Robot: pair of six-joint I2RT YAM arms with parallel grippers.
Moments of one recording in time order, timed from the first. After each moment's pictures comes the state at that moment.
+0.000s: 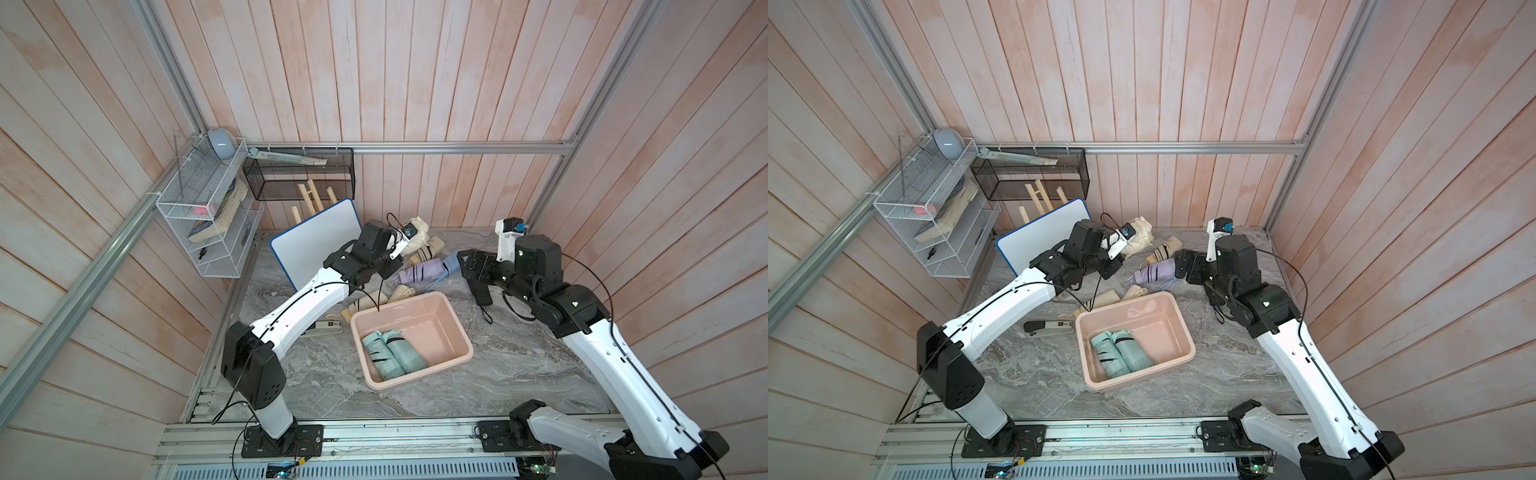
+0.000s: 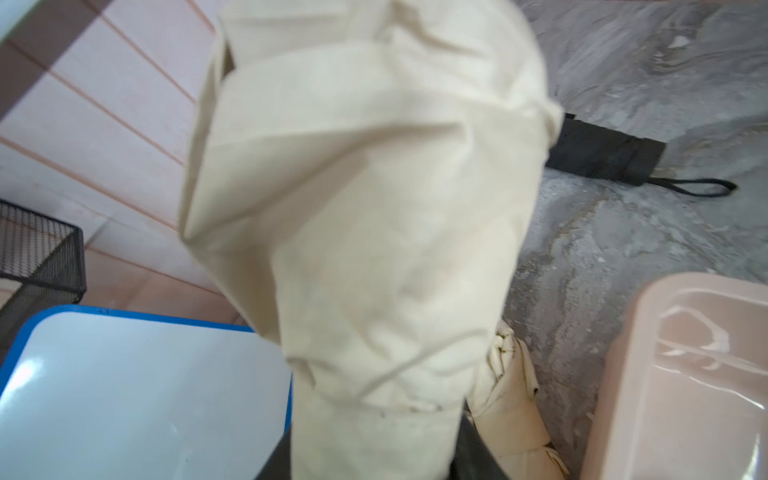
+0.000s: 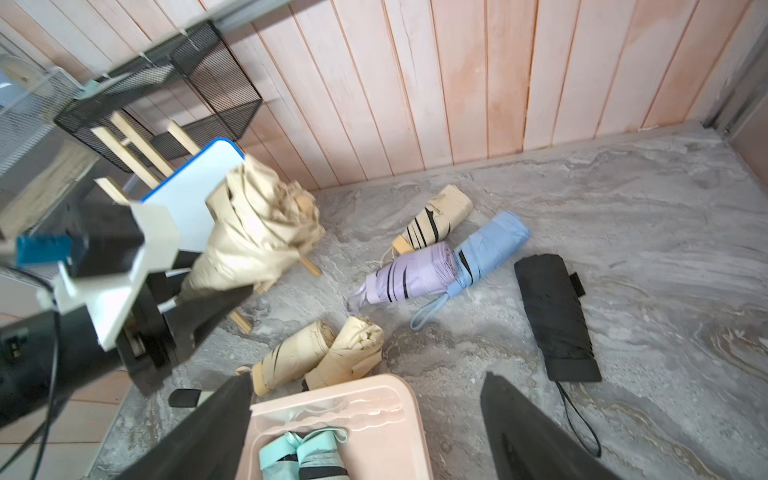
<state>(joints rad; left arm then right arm) -0.67 1.66 1.58 -0.50 -0.08 0.47 0.47 1.12 1.38 -0.71 0.06 0.46</state>
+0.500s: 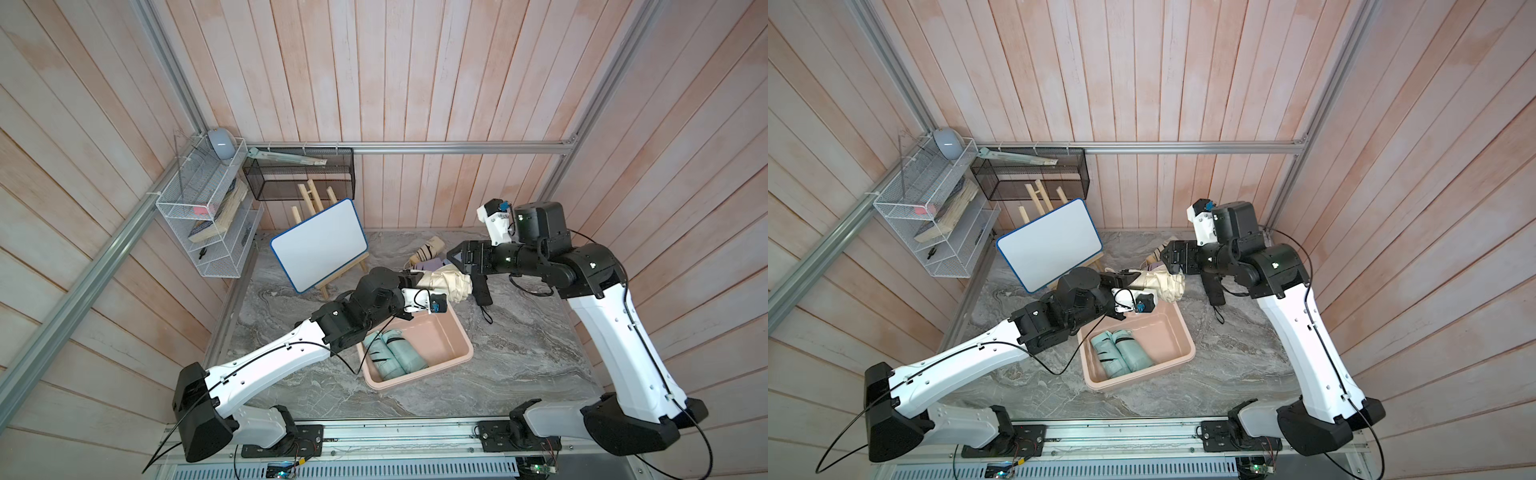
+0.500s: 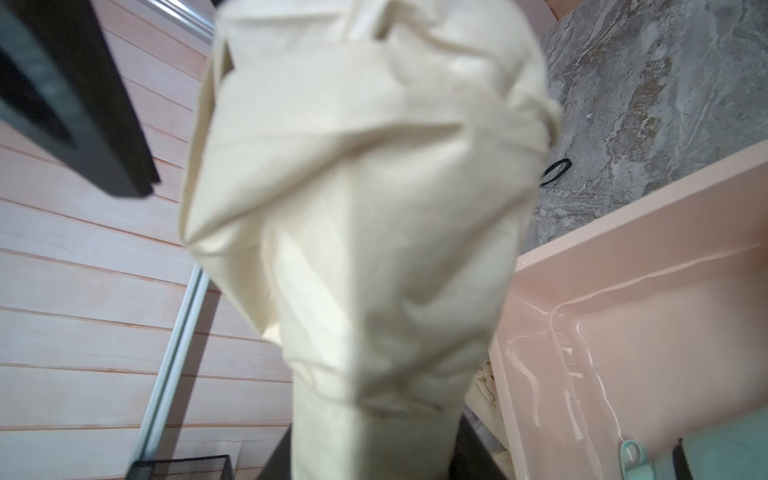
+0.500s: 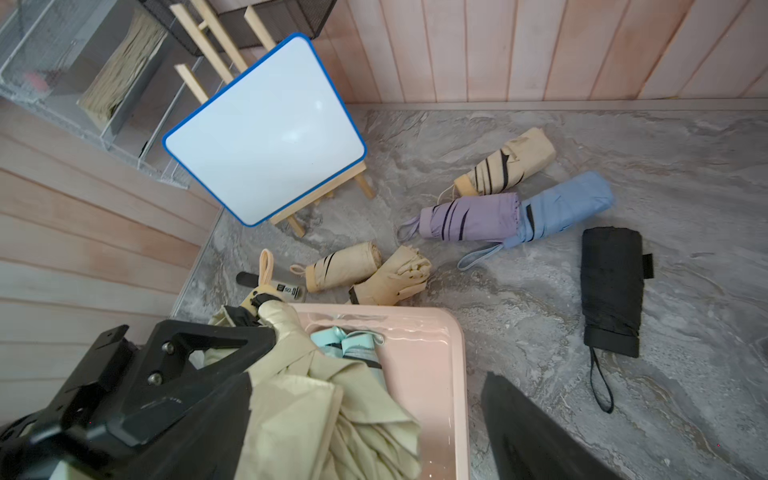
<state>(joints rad) -0.97 1.34 1.20 -0.16 -0.14 1.06 0.47 1.35 1.84 -1.17 -0.24 0.31</state>
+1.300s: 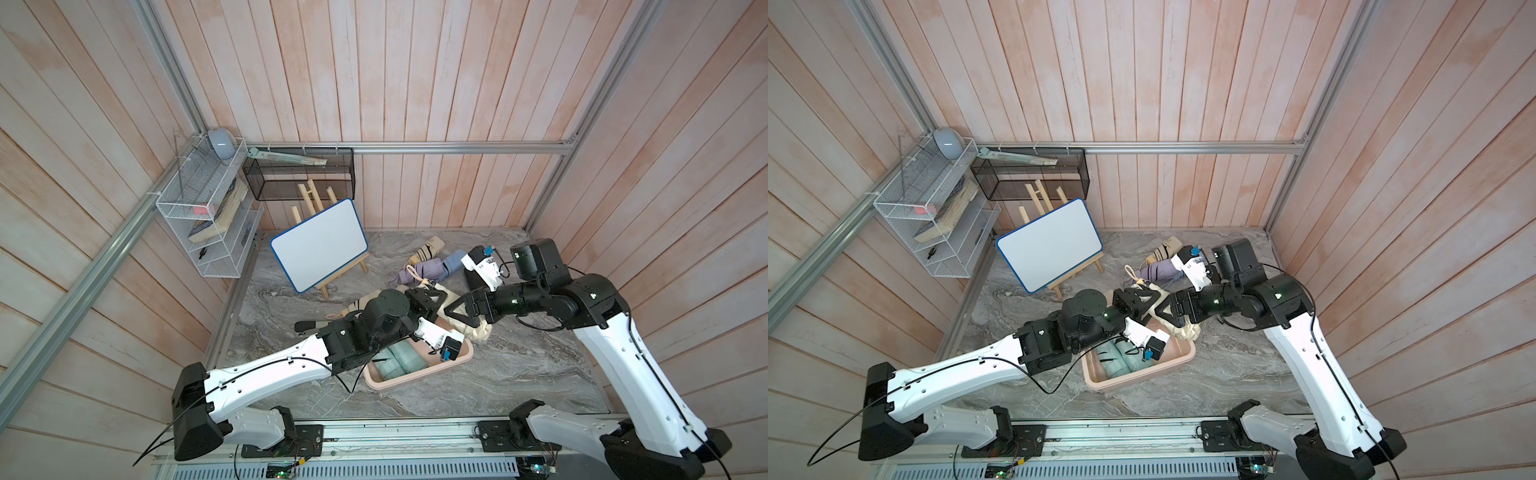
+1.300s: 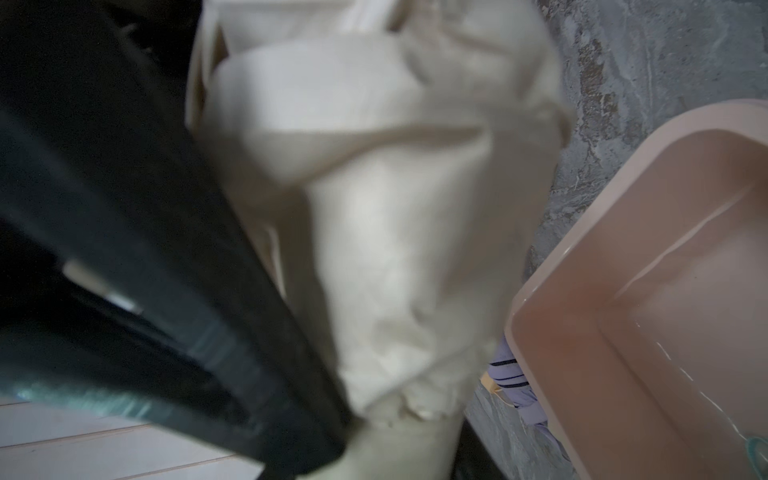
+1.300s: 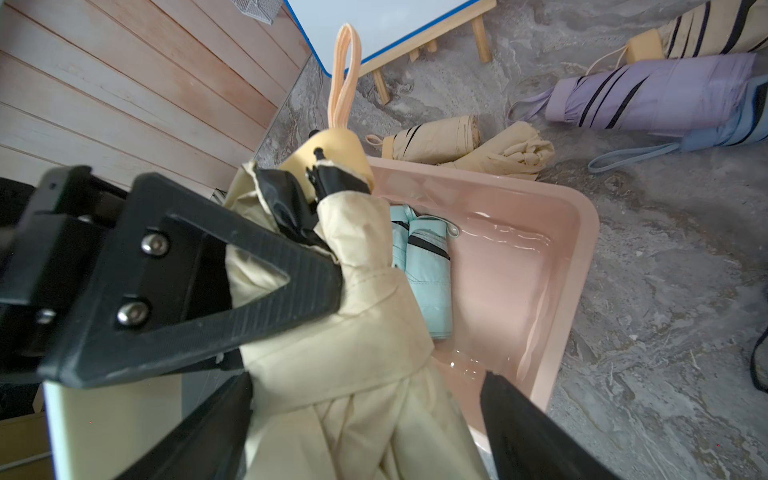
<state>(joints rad) -1.11 1.32 1.16 -0.09 -0.14 1.45 0.49 1.14 1.51 -1.24 -0.55 0.15</state>
